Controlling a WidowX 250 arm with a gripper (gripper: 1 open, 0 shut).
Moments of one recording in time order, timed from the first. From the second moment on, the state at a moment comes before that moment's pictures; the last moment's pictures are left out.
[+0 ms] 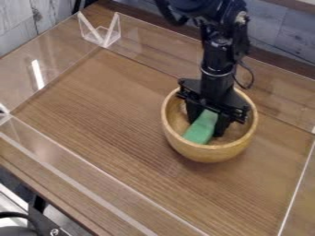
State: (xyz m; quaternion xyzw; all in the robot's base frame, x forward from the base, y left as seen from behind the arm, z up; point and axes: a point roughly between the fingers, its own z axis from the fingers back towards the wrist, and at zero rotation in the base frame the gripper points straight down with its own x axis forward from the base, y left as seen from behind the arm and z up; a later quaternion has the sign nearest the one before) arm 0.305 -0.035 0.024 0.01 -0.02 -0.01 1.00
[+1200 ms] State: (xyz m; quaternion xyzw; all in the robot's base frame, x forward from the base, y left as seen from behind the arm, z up) arm 0.301 -0.027 0.025 -0.02 0.00 0.01 1.00
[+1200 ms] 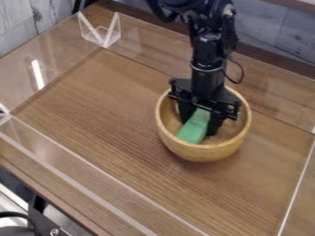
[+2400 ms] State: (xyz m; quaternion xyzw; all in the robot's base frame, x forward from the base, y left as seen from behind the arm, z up) arm 0.300 -0.021 0.028 -0.03 0.02 0.03 1.00
